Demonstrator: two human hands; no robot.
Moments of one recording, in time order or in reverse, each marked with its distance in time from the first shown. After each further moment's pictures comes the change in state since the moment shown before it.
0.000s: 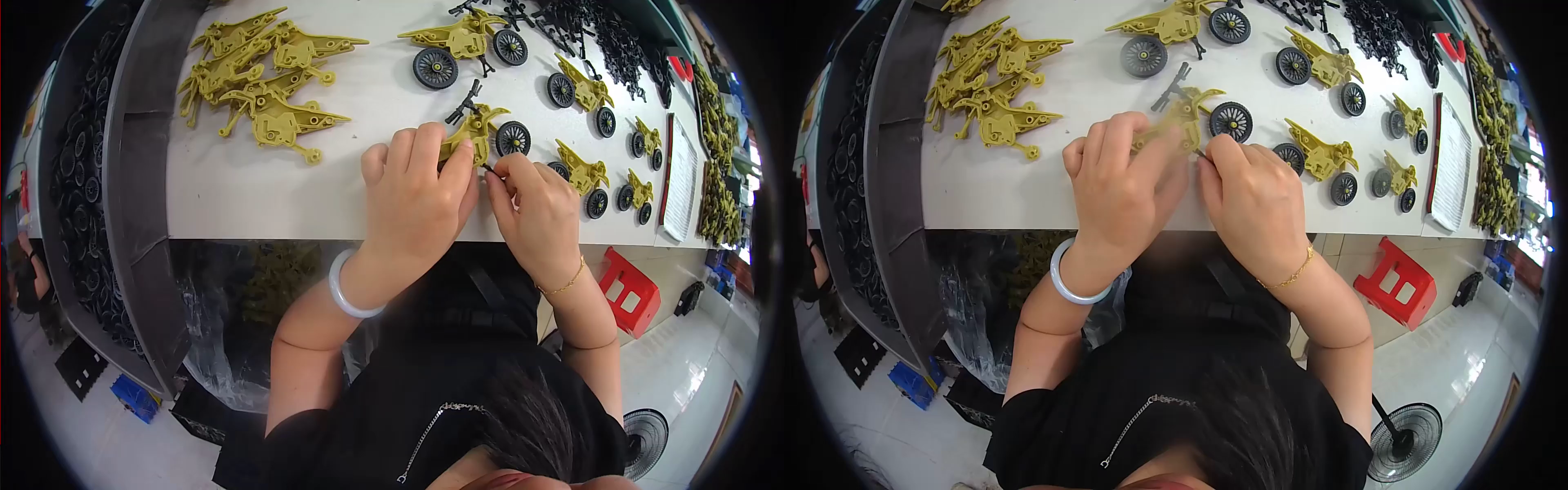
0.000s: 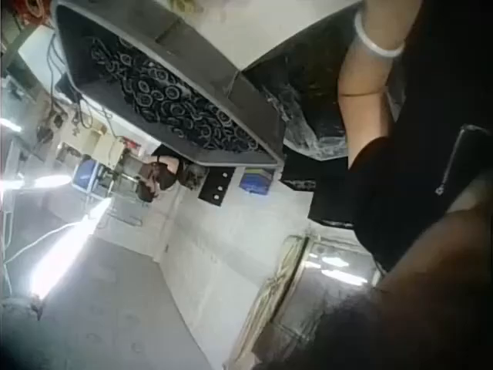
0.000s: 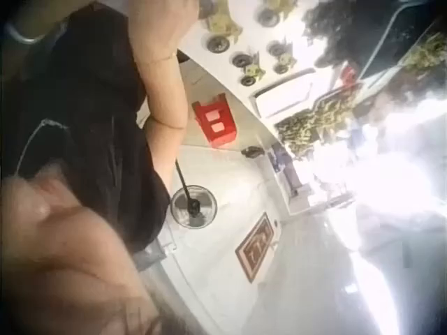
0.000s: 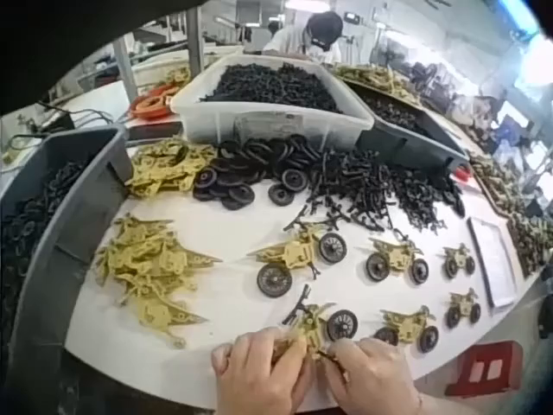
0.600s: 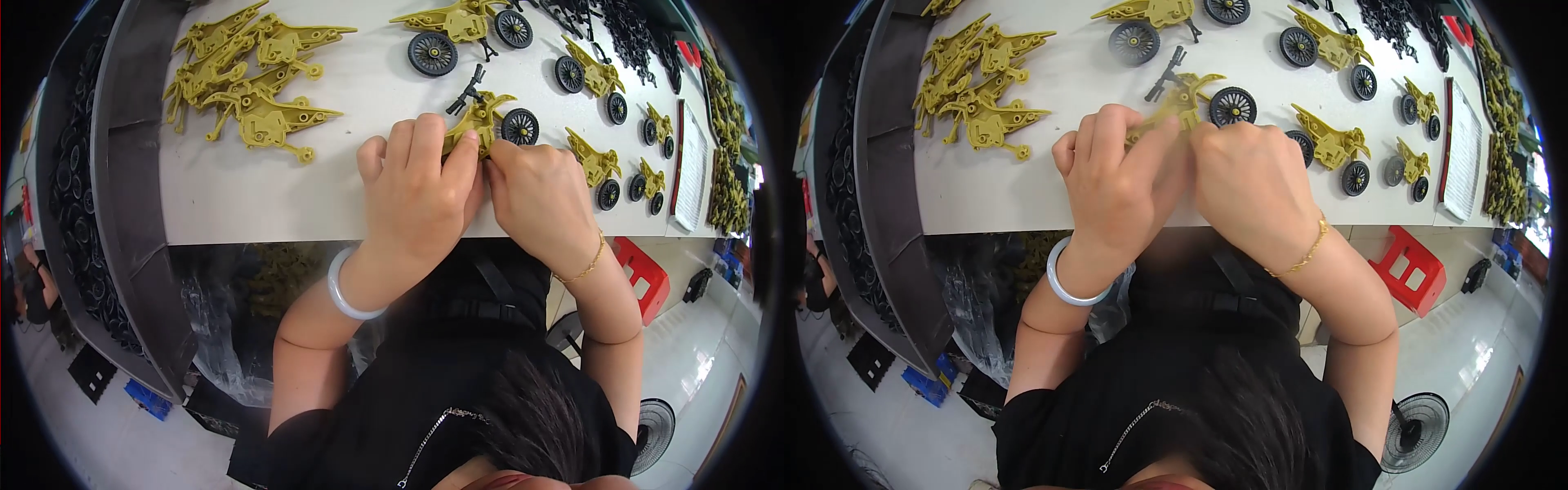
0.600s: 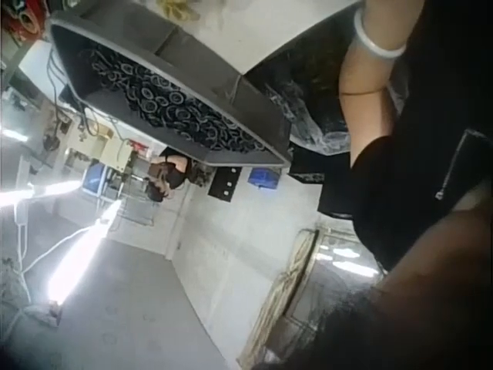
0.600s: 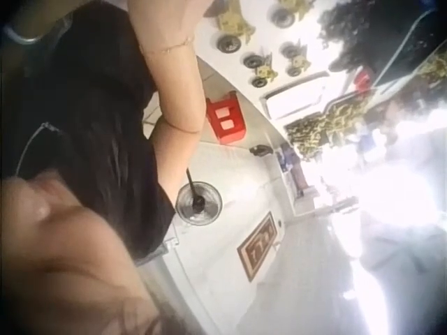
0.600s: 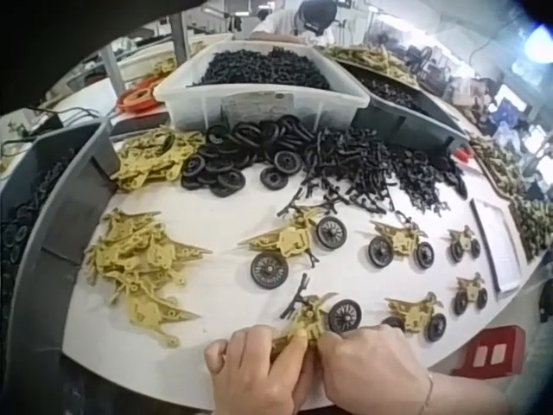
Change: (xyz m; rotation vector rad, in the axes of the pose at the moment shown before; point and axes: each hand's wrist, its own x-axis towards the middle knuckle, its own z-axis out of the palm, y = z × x) left_hand 0.000 -0.002 0.004 0.007 0.023 0.017; right_hand 0.019 -0.001 -0.002 -0.176 -0.308 -0.014
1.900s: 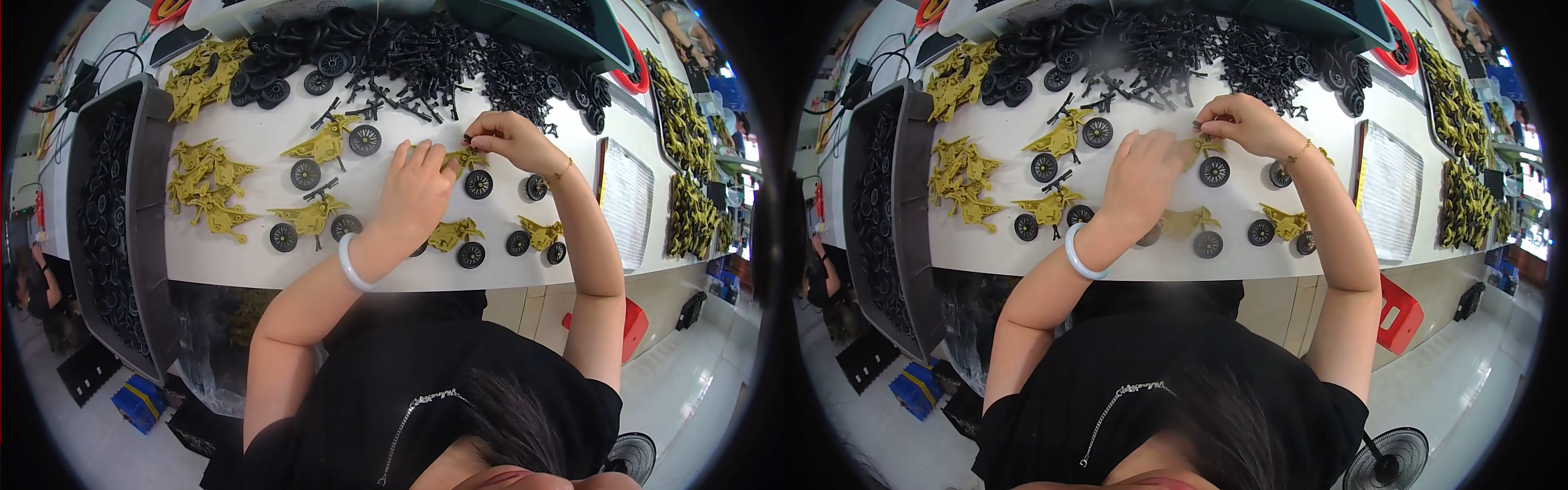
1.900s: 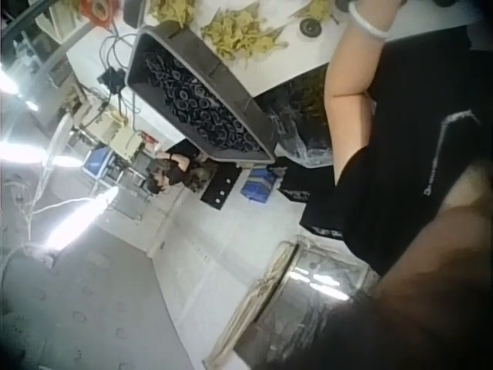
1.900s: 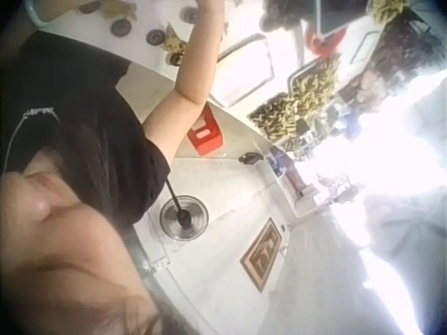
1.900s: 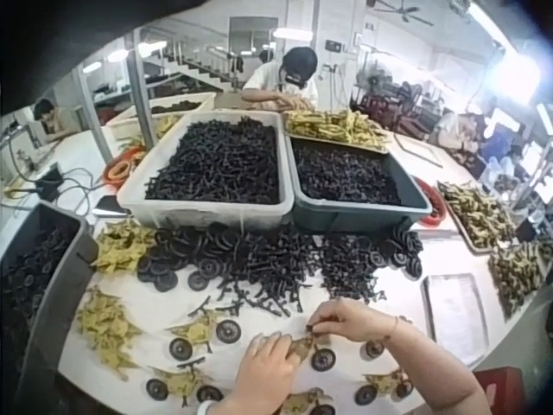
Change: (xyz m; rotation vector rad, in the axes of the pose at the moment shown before) left_hand 0.114 0.094 0.087 0.021 -0.193 0.203; right_hand 0.070 0.228 -0.090 0.766 -0.267 -0.071
